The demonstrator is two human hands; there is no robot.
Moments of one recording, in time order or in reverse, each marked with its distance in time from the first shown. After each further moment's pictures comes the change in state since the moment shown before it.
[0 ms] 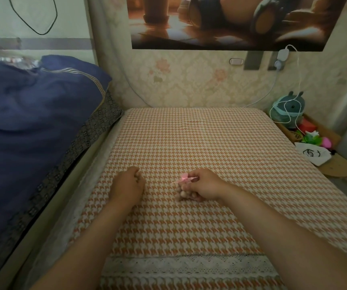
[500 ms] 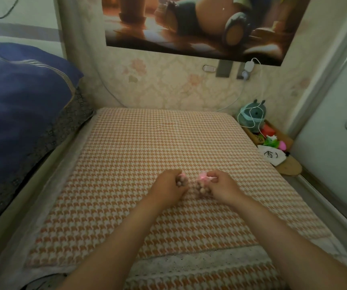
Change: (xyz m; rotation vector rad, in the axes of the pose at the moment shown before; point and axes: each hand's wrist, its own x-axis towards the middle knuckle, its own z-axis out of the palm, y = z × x) left_hand -0.034 0.120 0.066 -0.286 -0.309 0.495; right_hand -0.040 0.050 -0.067 -0.147 0.496 0.080
